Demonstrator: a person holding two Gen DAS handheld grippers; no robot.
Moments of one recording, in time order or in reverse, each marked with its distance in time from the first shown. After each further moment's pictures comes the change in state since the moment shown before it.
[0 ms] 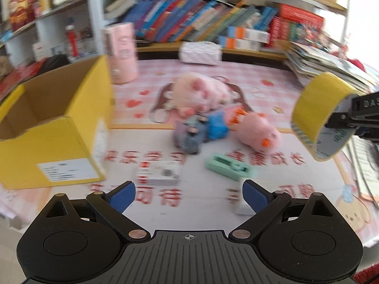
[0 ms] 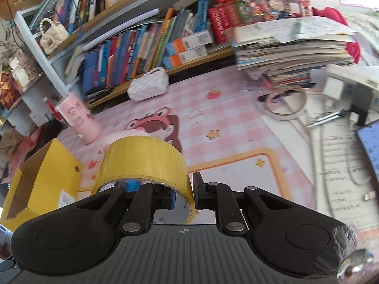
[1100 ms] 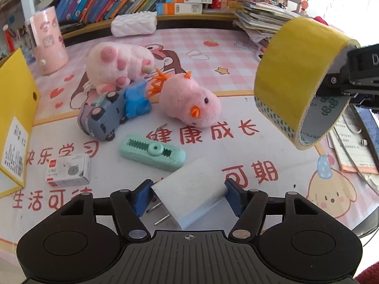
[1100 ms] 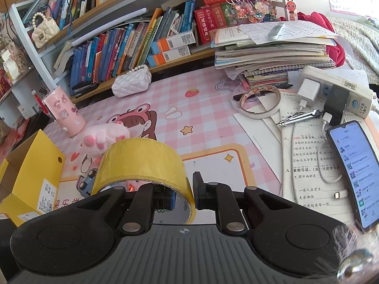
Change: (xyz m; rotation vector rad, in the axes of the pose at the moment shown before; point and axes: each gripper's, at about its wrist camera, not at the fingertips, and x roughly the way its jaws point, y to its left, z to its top) left arm 0.053 -0.056 -0.004 0.121 0.132 -0.159; right arm -0.012 -0.017 -0.005 -0.031 0.006 -0.060
